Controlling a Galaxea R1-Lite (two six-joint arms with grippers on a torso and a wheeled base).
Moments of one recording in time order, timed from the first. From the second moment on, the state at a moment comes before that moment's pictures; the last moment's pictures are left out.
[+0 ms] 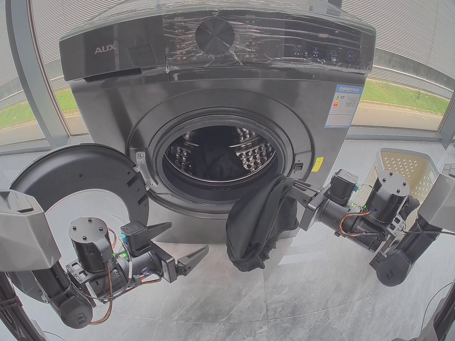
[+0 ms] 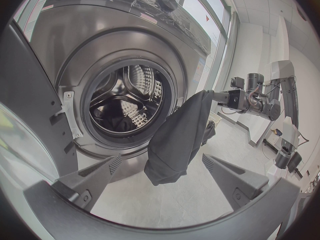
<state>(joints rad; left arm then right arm) -0.52 1.94 -0.21 -1.55 -0.17 -0.04 0.53 1.99 -0.54 -1.55 0.25 0.05</state>
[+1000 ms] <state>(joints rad) -0.61 2.12 -0.35 -1.55 -0.15 -0.03 0.65 2.04 -0.68 -1.55 0.10 0.08</state>
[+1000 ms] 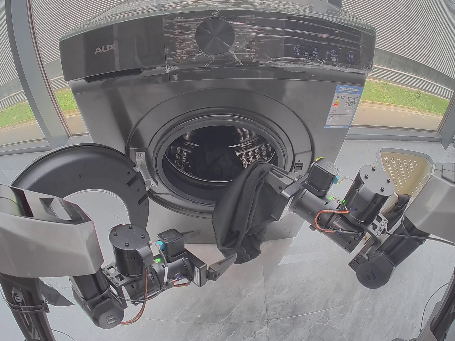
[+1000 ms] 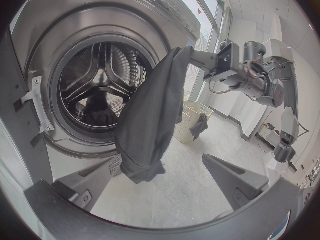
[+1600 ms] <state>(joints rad) -0.57 2.26 -0.45 -1.55 -0.10 -0.04 0.71 2.04 -0.69 -1.55 0.10 0.09</state>
